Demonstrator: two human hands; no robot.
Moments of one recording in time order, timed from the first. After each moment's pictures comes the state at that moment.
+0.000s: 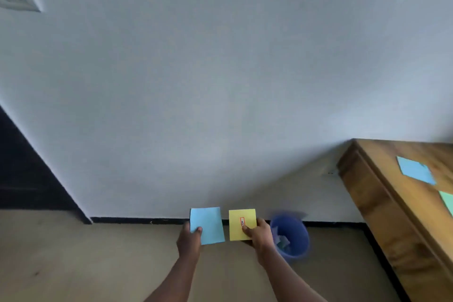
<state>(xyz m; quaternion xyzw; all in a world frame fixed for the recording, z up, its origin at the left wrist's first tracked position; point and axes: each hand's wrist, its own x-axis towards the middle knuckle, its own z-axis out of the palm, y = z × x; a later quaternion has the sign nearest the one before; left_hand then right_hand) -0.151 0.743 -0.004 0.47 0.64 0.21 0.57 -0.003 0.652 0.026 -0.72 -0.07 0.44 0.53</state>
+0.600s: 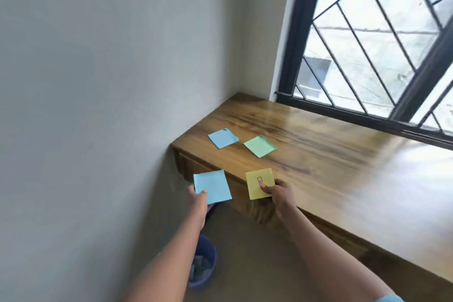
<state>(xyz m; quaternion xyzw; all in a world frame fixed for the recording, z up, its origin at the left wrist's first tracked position) 0.269 0.604 0.110 0.68 0.30 -0.03 0.67 0.295 0.405 0.101 -0.66 0.26 0.06 0.70</state>
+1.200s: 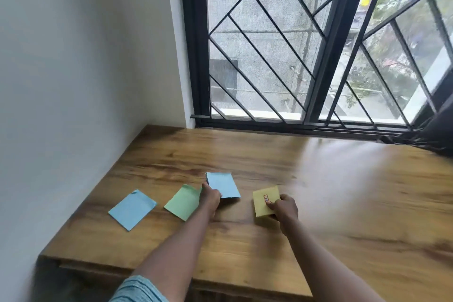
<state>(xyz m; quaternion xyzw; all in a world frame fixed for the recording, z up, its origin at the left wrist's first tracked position) 0.508 0.371 0.103 0.79 0.07 -0.22 0.57 0.396 0.210 0.094 -0.63 0.47 -0.10 0.62</state>
